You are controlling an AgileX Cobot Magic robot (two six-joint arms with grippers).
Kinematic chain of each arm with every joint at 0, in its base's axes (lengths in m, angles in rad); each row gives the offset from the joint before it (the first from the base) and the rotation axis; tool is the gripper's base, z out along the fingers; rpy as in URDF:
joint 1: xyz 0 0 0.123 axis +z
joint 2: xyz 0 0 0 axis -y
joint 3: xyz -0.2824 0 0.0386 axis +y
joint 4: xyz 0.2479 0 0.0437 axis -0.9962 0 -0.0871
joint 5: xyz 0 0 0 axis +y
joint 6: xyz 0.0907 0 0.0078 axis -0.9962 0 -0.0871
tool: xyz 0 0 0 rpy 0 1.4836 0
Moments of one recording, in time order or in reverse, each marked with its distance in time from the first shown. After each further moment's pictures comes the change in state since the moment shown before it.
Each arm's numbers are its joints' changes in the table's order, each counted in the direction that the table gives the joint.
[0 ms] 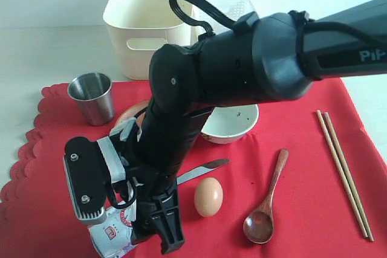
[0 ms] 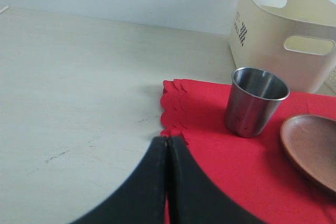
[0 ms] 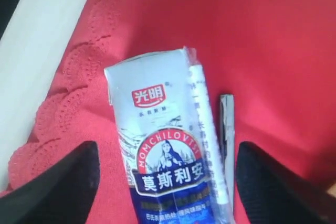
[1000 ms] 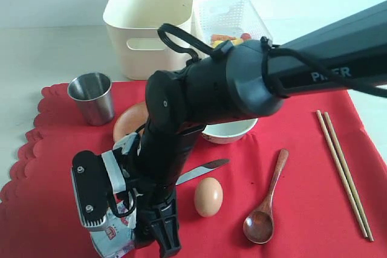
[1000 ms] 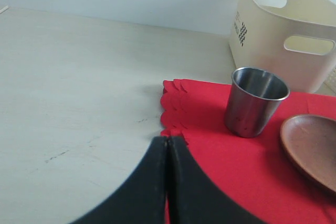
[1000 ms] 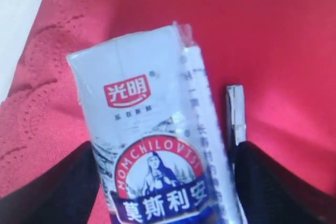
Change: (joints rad) left arm 0.000 0.000 0.000 0.000 0.000 0.000; right arm 0.000 -0.093 0.000 0.002 -0.064 -0.015
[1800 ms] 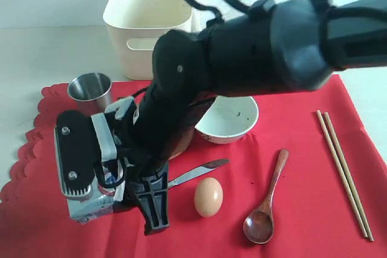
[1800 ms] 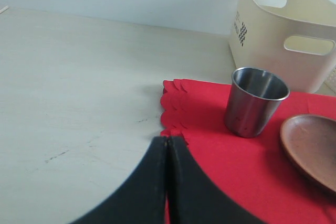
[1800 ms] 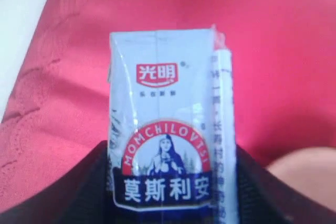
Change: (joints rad) left arm 0.000 0.000 0.000 0.000 0.000 0.000; right arm 0.000 0.155 0.000 0.004 -0.035 -0.048
